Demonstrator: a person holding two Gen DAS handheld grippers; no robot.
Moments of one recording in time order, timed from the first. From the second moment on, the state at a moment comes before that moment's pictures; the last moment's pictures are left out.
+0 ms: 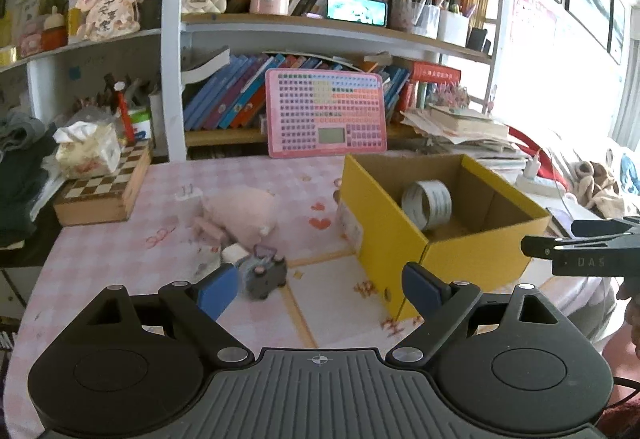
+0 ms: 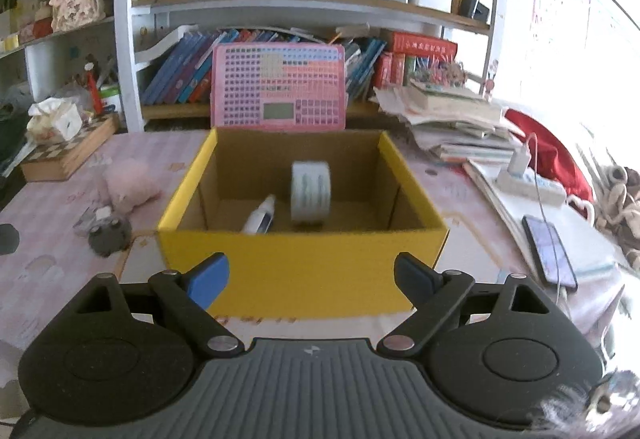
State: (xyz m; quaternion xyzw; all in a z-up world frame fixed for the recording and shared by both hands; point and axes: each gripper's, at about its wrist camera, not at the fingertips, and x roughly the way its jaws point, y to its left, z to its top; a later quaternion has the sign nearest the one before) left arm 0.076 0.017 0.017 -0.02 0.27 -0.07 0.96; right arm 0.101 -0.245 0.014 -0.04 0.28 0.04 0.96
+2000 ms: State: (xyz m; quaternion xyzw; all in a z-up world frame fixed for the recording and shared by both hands) left arm 0.065 0.087 -0.012 -0.02 0.31 0.00 0.95; right arm 0.098 -0.090 -0.016 -0.14 0.34 0.25 0.90
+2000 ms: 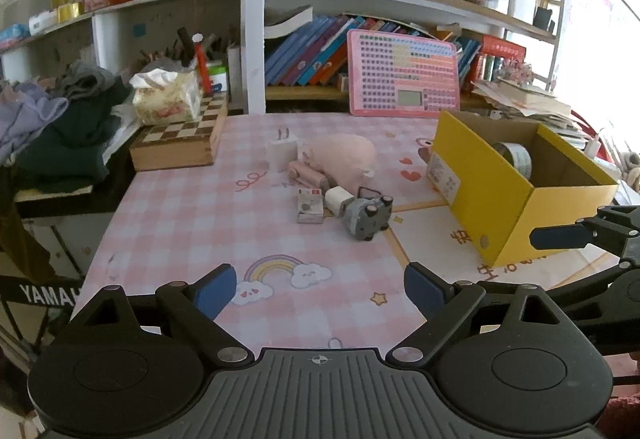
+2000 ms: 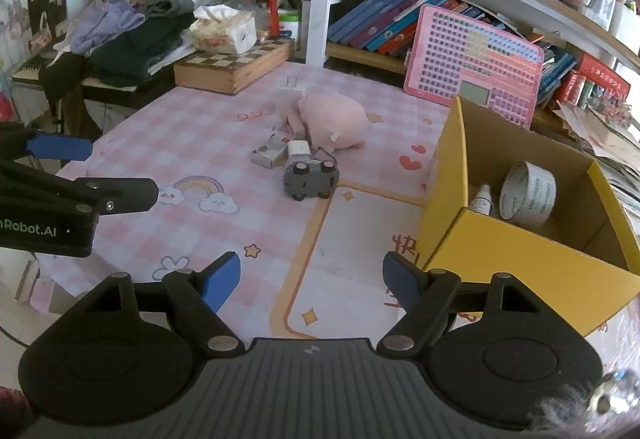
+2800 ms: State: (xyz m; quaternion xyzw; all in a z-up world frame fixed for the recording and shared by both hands) left arm 0.182 0.105 -0.032 0.00 0.35 0.02 0.94; right arm 0.208 -0.046 -0.036 -0.13 0.37 0.29 0.87
